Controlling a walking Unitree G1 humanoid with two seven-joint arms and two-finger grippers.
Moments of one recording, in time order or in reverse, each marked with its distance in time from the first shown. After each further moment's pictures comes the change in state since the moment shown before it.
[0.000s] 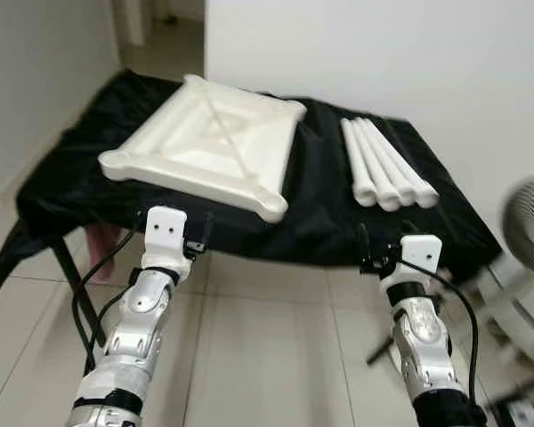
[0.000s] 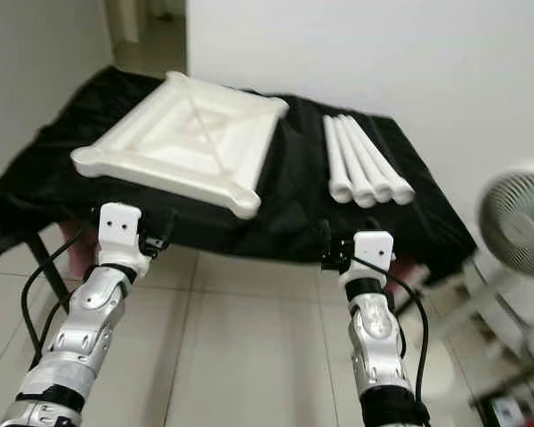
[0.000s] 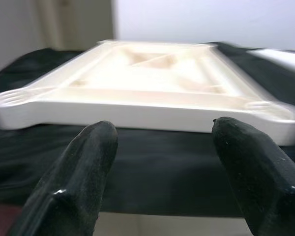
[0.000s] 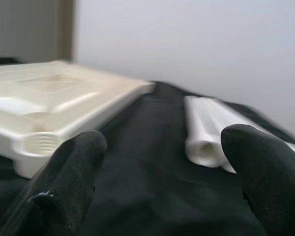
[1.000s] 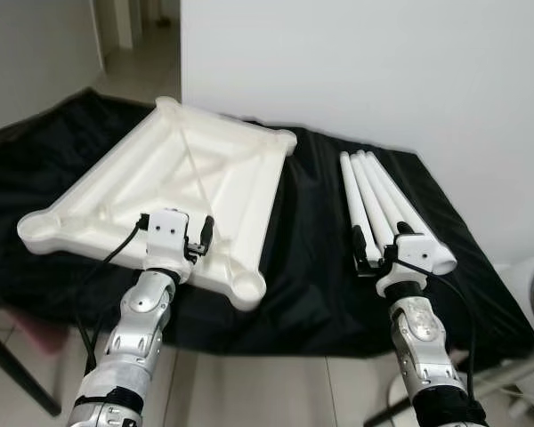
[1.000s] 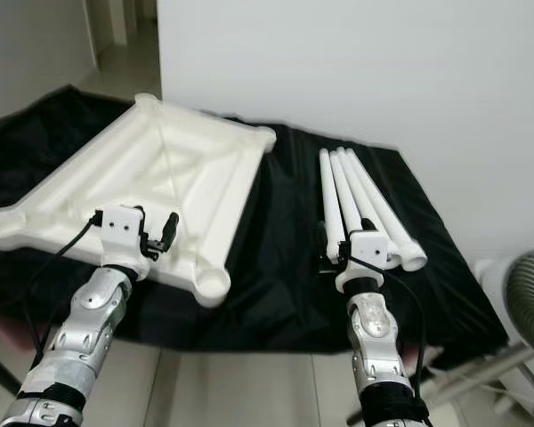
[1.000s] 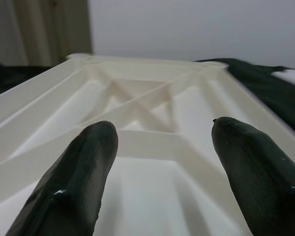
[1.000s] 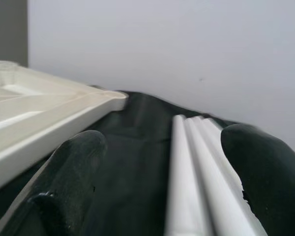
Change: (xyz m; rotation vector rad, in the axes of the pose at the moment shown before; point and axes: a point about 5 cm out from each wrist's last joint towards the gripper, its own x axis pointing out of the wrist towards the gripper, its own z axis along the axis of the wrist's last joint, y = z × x) left arm 0.008 -0.007 0.005 -0.015 -0.014 -0.025; right arm 0.002 -0.003 -0.002 -0.020 0.005 0.014
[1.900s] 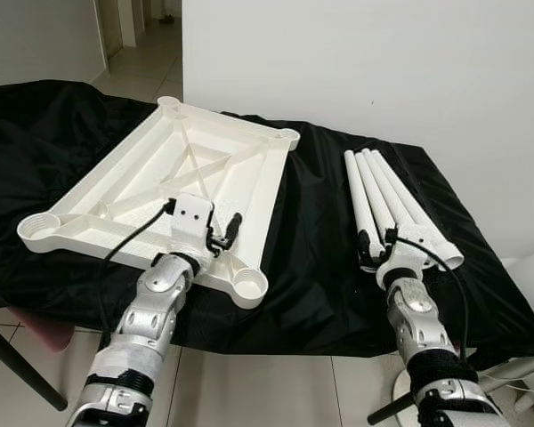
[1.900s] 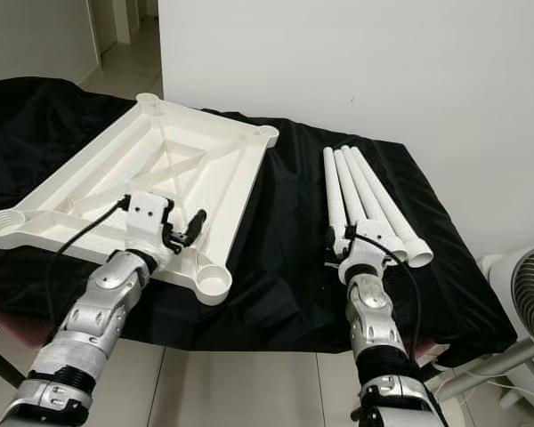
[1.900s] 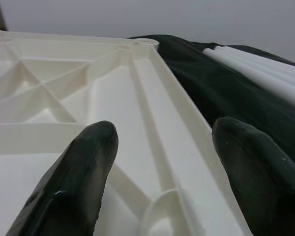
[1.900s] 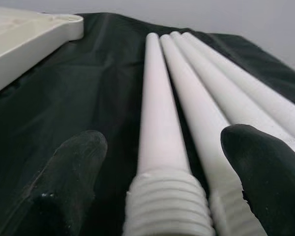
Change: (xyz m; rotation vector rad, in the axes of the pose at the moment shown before) left arm 0.011 -0.053 0.007 -0.086 0.087 -0.286; right arm 0.030 -0.023 -0.030 0.113 0.320 -0.169
